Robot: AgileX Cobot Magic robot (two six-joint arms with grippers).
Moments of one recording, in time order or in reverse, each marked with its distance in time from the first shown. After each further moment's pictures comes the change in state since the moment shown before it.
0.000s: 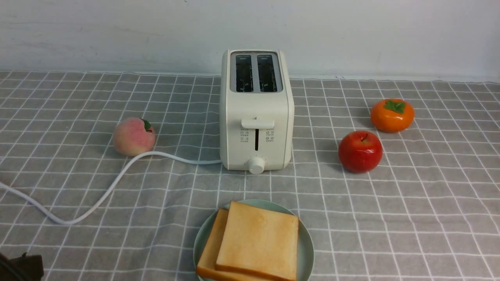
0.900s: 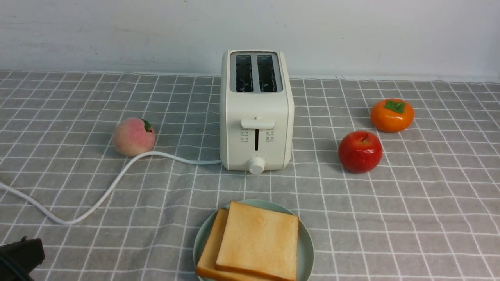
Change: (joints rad) right arm 0.000 -0.744 1.008 -0.125 -0.832 0.141; left arm 0.000 0.000 0.000 0.000 -0.066 -0.001
